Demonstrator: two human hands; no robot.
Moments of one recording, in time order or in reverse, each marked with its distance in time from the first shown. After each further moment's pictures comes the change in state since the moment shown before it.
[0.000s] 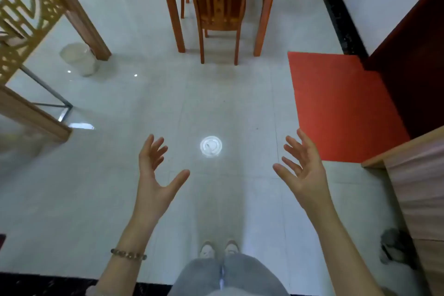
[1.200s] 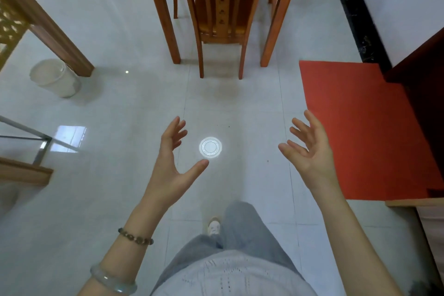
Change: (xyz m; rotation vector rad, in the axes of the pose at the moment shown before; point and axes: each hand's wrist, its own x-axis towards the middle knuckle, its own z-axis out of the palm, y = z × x) left_hand 0.408 -0.034 0.044 0.115 -0.226 -0.012; right_hand 0.397 -0.007 0.109 -0.039 0.023 0.090
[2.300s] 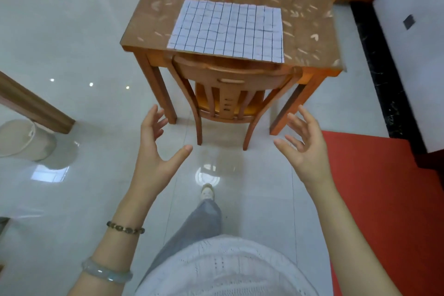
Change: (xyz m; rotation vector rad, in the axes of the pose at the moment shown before) left_hand 0.617 -0.026 -0.017 0.046 0.213 -0.028; right_hand 0.620 -0.073 0.094 -0.065 -0.071 -0.084
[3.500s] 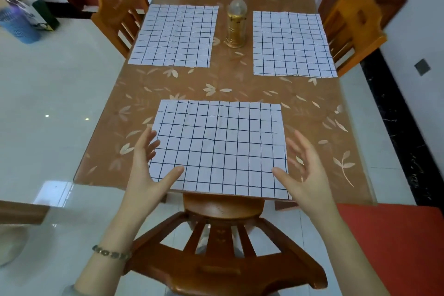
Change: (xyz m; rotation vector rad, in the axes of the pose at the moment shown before) left_hand 0.459 0.011 0.088 -0.053 -0.081 -0.019; right_hand 0.447 -0.018 0.005 -0.087 -0.019 0.000
